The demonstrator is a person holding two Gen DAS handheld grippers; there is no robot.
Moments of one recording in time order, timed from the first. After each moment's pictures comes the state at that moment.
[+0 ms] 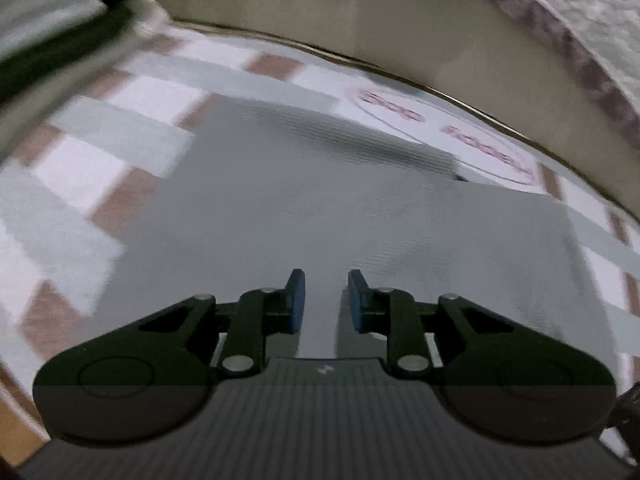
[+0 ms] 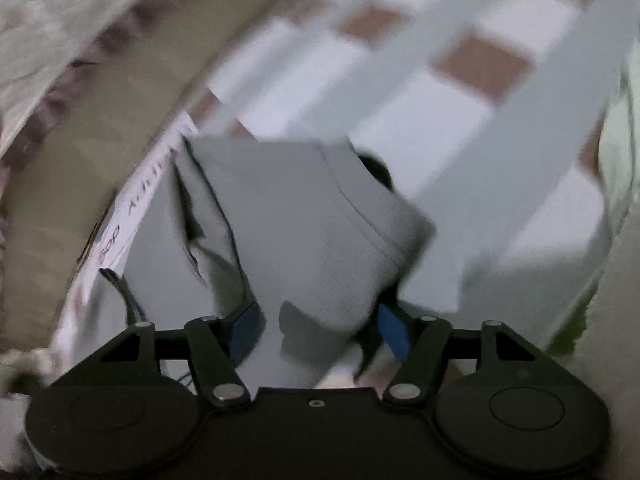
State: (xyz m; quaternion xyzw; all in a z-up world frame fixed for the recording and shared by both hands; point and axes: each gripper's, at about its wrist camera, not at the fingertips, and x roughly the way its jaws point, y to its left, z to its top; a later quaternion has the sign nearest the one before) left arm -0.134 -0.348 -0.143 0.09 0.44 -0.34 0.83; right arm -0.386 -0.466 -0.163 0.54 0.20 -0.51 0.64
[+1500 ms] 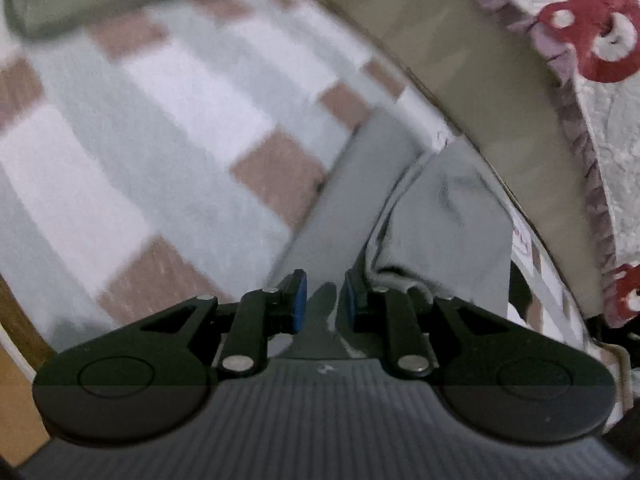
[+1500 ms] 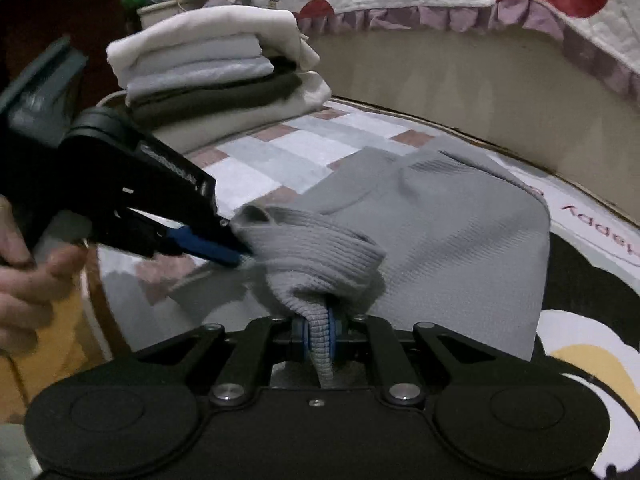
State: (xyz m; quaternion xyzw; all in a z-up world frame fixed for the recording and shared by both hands) left arm -0.027 -0.209 -0.164 -0.10 0.51 -0.36 0.77; right arm -0.203 -0.352 -0.162 0.07 0.34 -0.07 0.94
